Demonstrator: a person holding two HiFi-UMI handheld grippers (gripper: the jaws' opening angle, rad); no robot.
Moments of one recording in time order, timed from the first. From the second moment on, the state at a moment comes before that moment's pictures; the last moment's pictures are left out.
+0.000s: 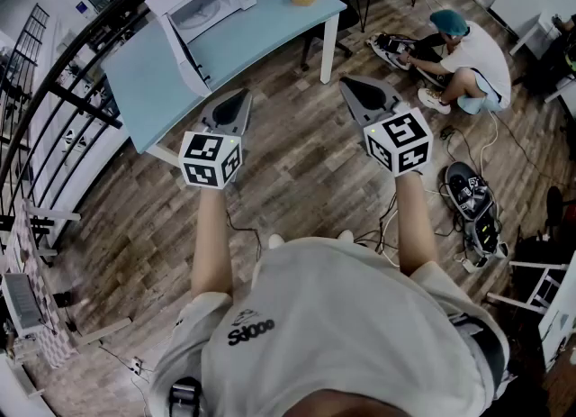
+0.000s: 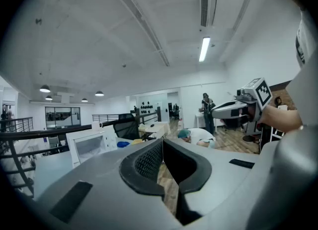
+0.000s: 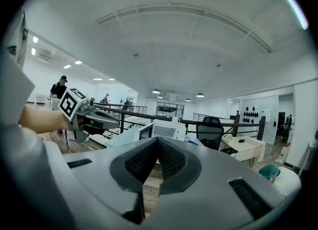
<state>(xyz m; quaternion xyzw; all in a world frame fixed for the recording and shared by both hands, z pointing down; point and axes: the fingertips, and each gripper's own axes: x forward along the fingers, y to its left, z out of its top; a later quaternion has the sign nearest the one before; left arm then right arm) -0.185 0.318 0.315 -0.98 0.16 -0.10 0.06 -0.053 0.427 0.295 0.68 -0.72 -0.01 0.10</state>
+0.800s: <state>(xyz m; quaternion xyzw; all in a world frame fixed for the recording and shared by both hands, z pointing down) -0.093 0.364 0.351 -0.97 0.22 -0.12 0.02 0.065 0.467 0.329 0.64 -0.77 0.04 0.03</state>
